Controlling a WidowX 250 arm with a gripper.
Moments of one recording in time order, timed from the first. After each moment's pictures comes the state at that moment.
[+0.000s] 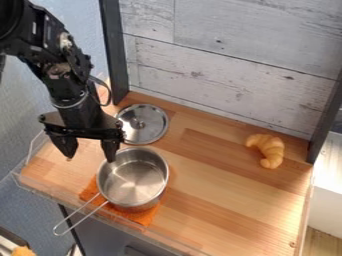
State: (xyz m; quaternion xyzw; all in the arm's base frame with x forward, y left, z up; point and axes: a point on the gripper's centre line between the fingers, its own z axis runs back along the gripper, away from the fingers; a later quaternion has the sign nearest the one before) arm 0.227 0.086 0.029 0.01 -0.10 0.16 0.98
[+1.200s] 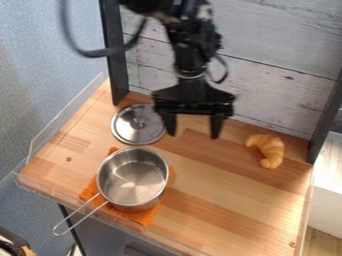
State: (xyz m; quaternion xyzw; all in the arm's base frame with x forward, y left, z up) arm 0.325 -0.032 0.038 -0.03 -0.08 0.17 0.98
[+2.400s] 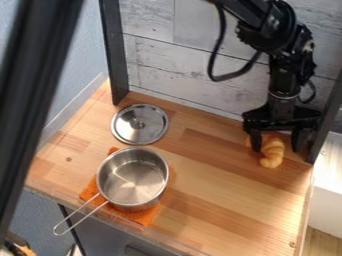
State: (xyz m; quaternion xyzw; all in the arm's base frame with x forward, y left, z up) arm 0.403 -0.127 -0.029 -0.05 -0.05 0.19 0.98
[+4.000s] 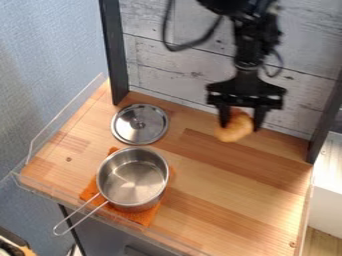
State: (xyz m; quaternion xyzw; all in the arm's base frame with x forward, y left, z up) arm 0.367 -0.052 0.029 -0.04 -0.06 0.15 0.99
